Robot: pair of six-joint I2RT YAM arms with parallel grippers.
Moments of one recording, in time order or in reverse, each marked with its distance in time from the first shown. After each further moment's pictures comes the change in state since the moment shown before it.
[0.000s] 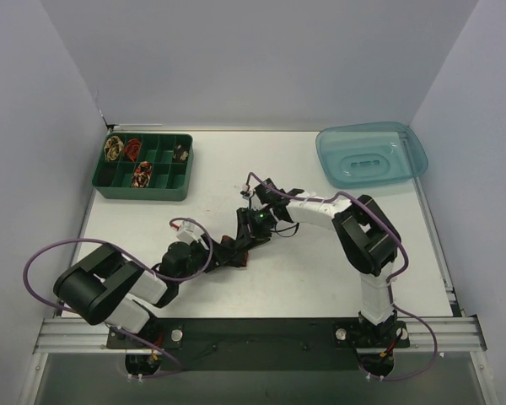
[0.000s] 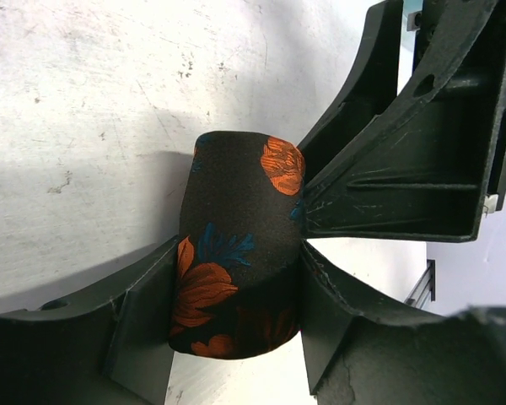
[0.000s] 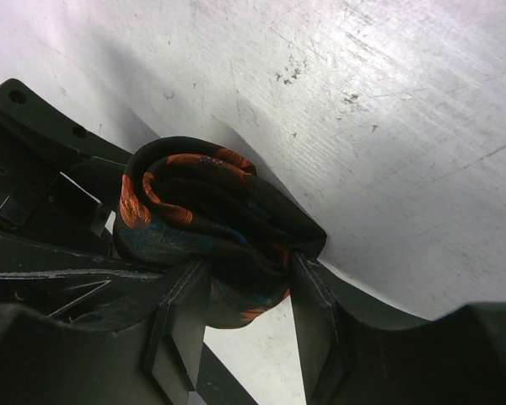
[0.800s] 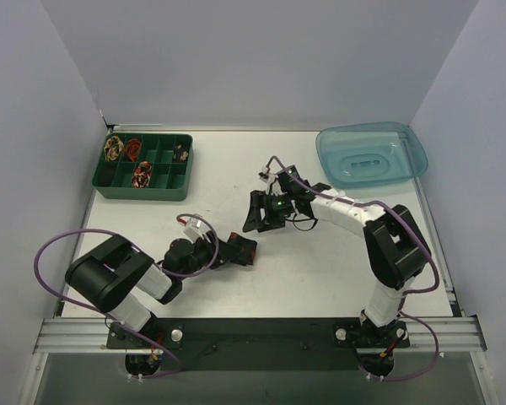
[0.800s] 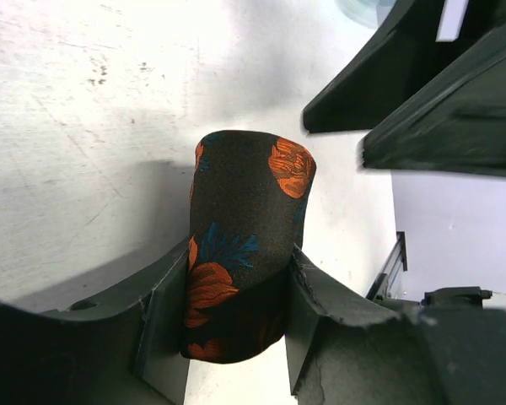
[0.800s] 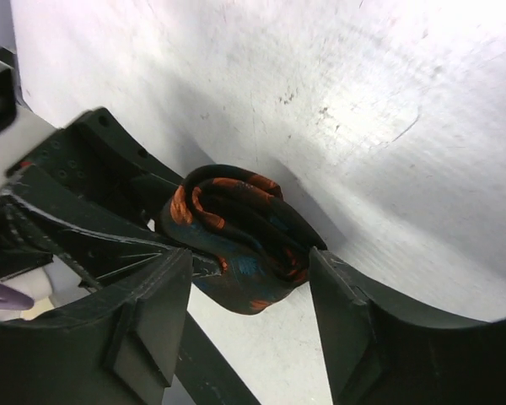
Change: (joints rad) left arm -0.001 0.106 0.045 0.137 0.099 -0.002; right arm -0.105 -0.178 -0.099 0.068 -0.006 -0.016
